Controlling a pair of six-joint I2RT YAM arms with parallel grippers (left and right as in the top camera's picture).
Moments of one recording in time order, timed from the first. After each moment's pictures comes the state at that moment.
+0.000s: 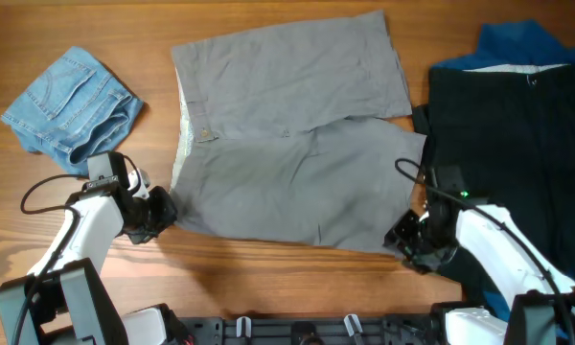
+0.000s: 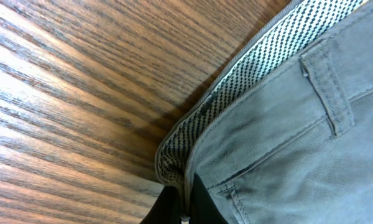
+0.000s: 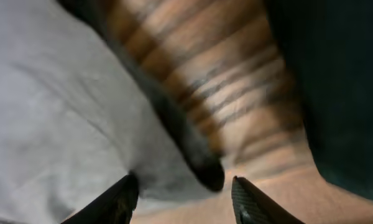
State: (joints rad) left arm 0.27 1.48 0.64 -0.63 0.28 -0.34; right arm 0.06 1.35 0.55 -0.86 -0.31 0.81
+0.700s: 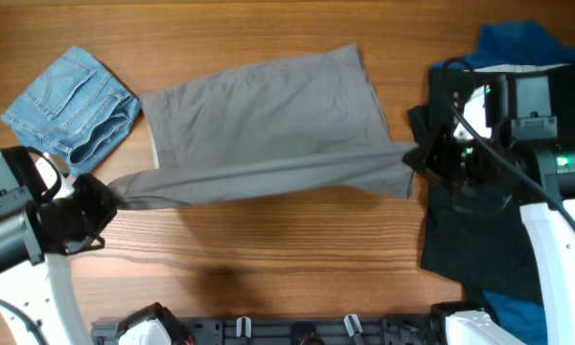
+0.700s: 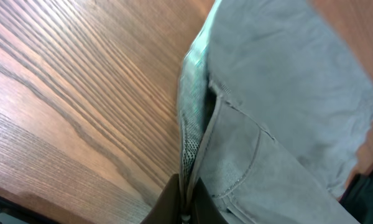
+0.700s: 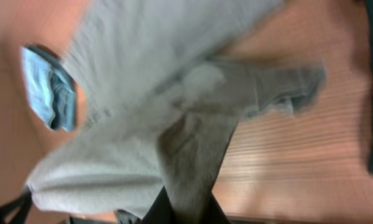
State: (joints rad) left arm 0.48 1.05 1.14 -1.28 0.25 -0.40; right arm 0.08 1.25 1.43 -1.29 -0.40 0.60
